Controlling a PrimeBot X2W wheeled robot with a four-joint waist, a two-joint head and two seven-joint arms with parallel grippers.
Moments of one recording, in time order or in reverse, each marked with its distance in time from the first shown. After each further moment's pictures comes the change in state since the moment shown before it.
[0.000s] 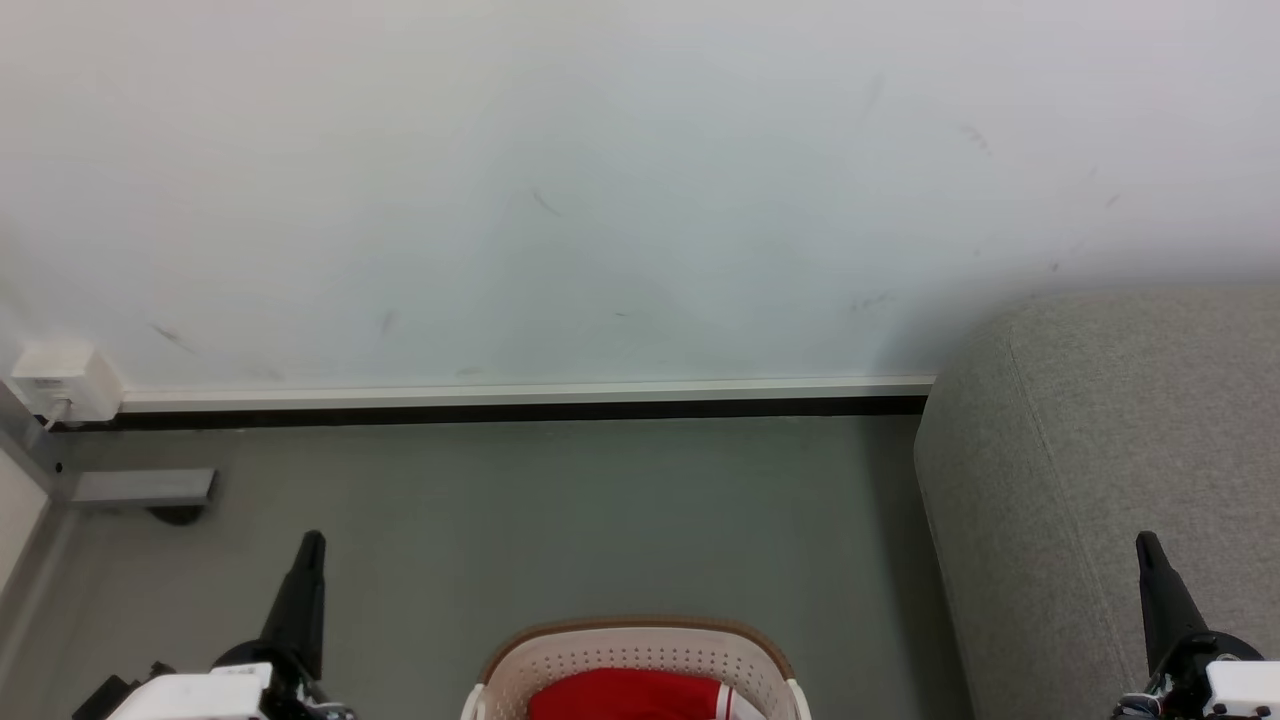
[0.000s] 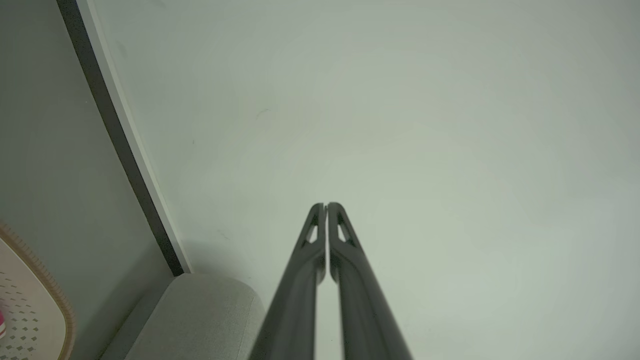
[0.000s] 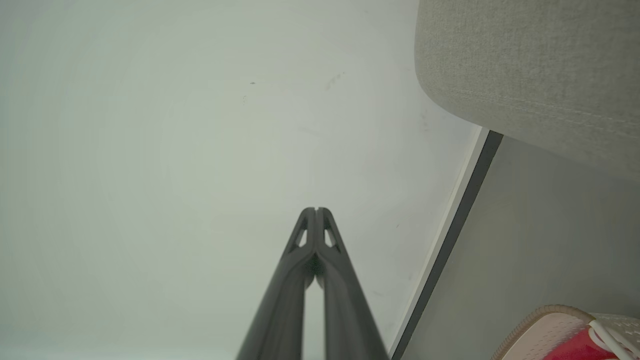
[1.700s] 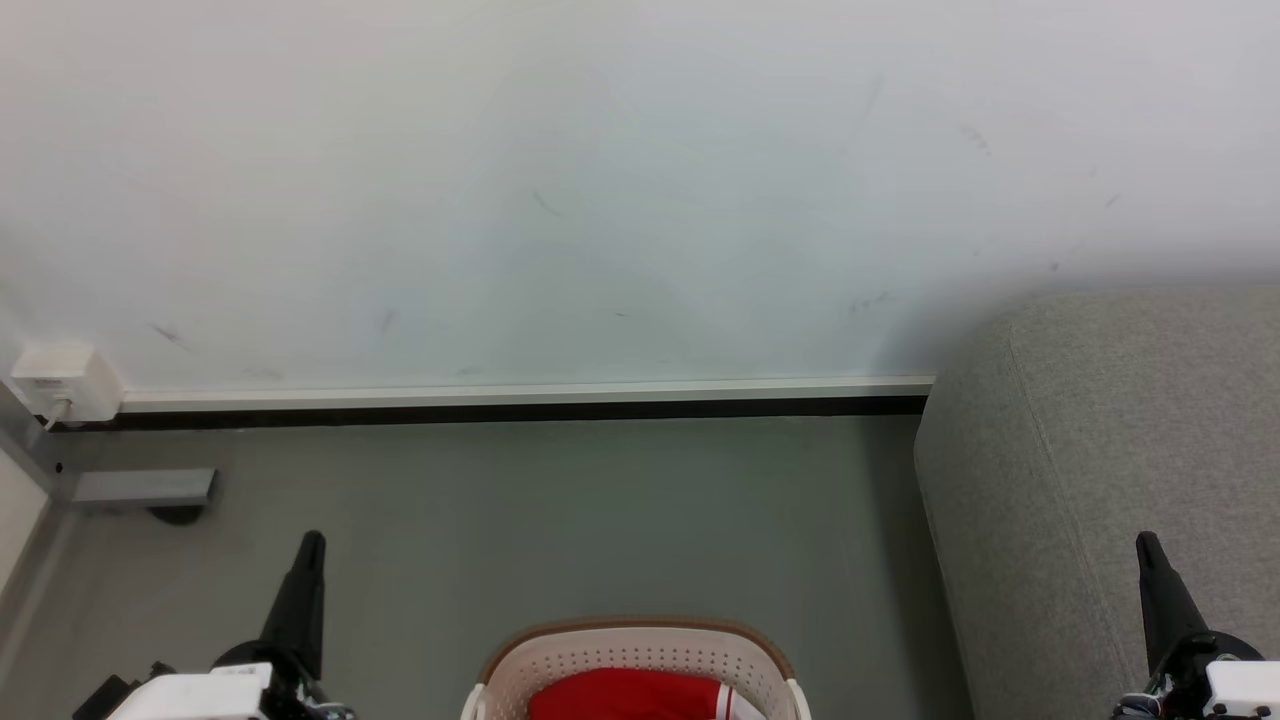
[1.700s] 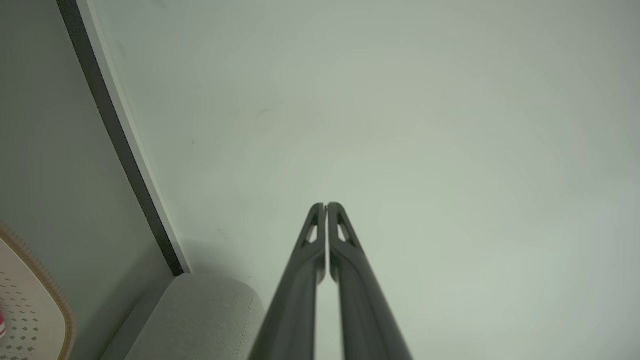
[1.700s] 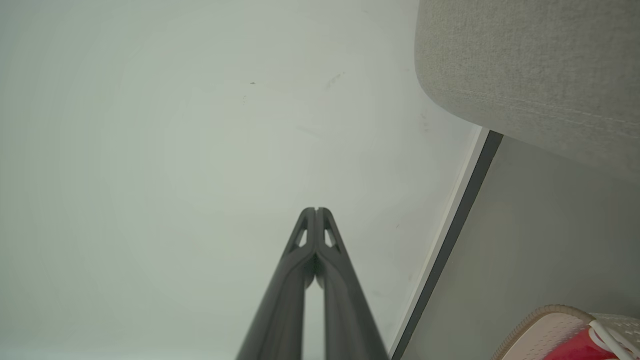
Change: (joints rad) left arm 0.000 0.000 0.000 0.000 0.000 0.000 0.000; right arm 0.000 0.000 0.000 0.000 0.000 0.000 0.000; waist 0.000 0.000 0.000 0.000
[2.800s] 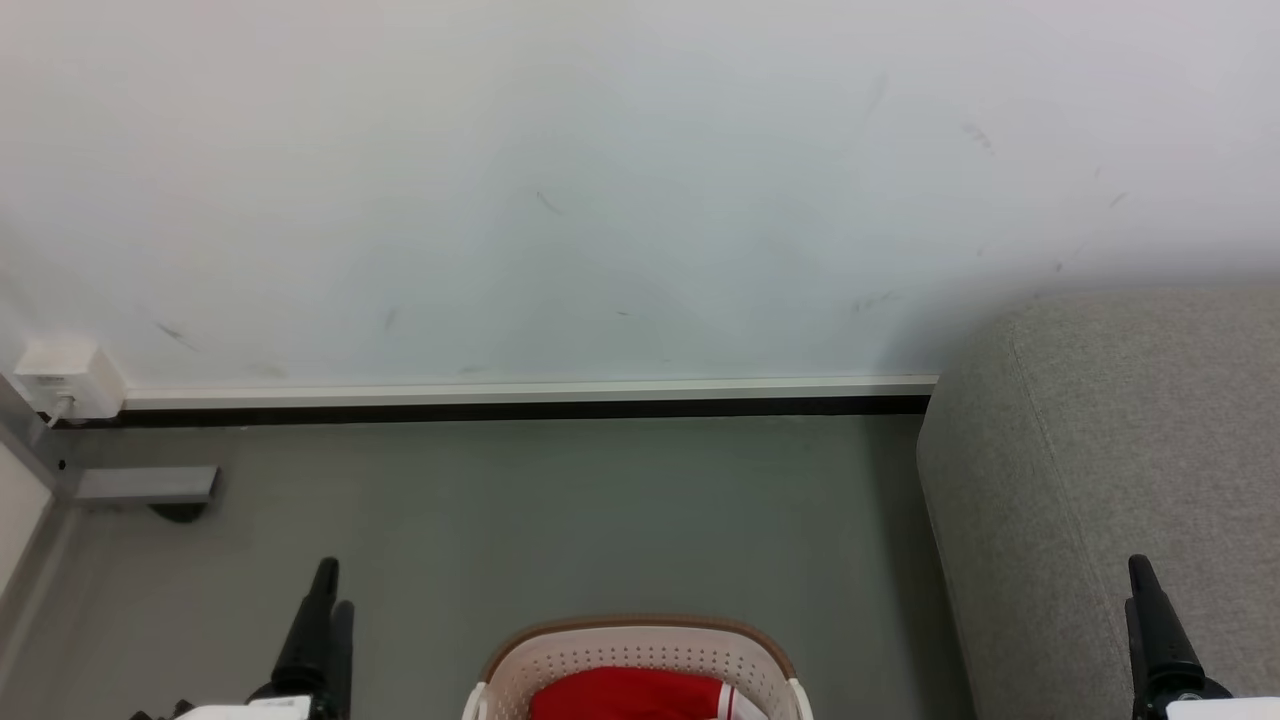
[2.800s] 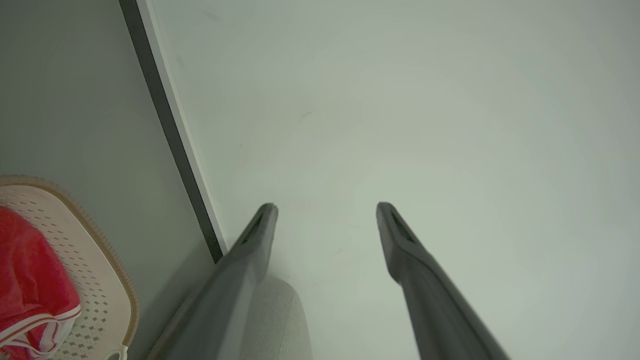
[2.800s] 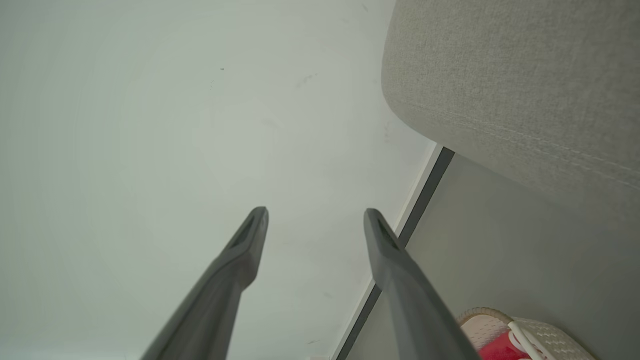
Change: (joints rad) left arm 0.039 -0.009 -0.044 0.041 0.057 0.014 -0.065; right arm 0.053 0.014 0.022 0.018 -0.151 0.000 -0.065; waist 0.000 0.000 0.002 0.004
